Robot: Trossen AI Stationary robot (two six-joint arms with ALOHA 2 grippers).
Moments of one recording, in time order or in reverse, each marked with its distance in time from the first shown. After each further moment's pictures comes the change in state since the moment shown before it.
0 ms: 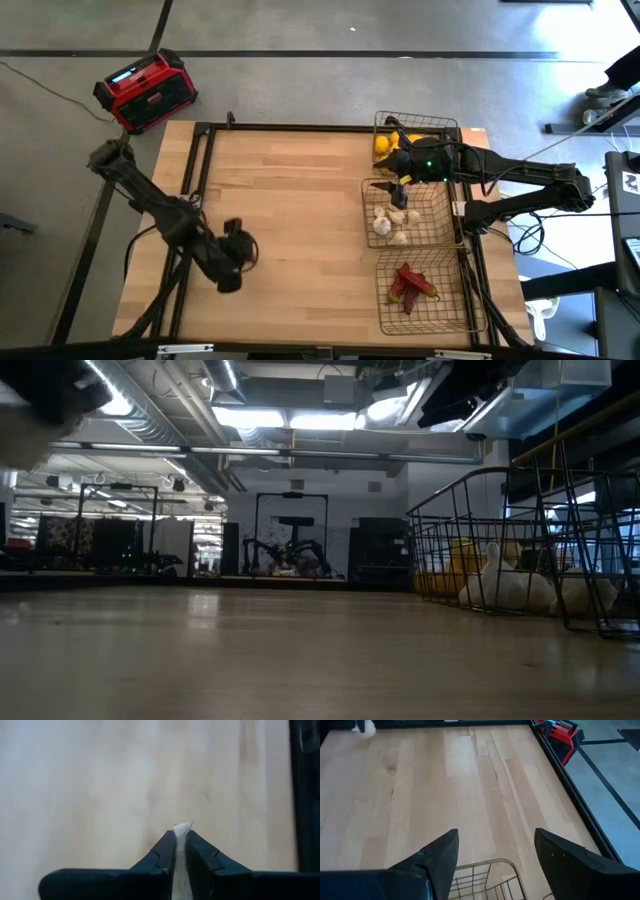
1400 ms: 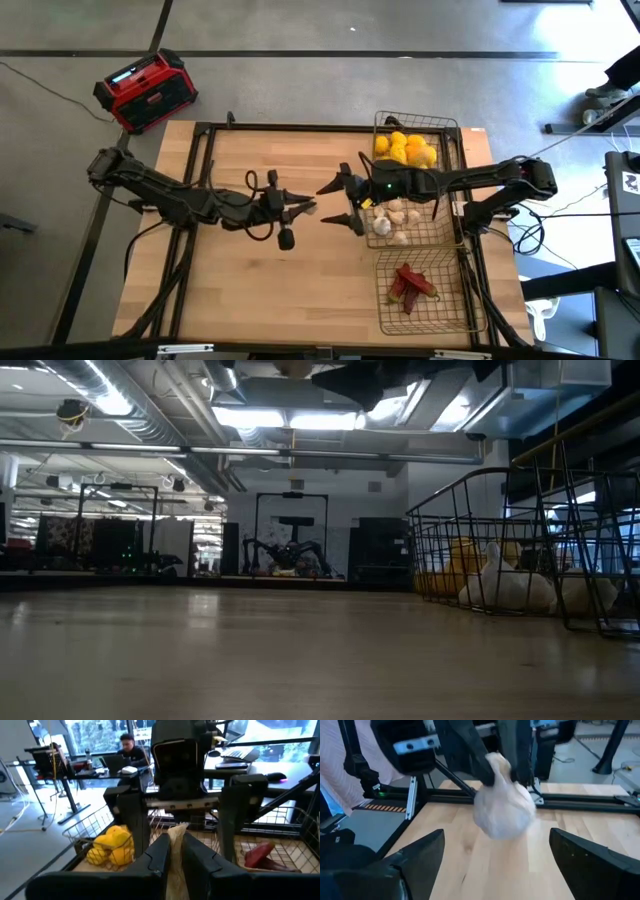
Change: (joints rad) left arm 0.406 0.049 0.001 1.019 -0.273 0.792; right arm 0.155 0.376 0.000 0.751 -0.252 0.064
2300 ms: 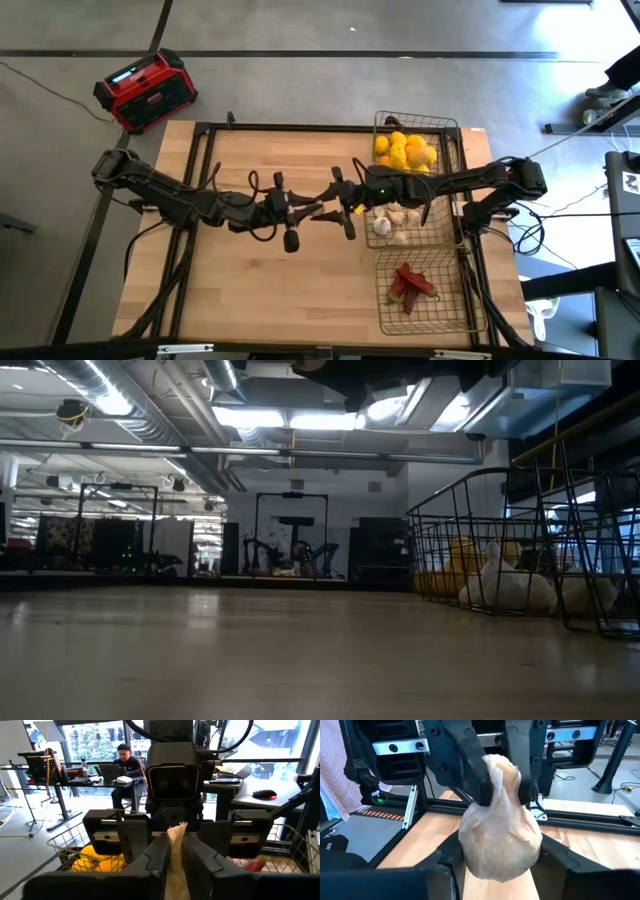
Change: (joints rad) left arm 0.010 0.068 0.000 0.147 0.026 -0.007; right arm 0.027 0.097 0.000 0.184 0.006 -0.032
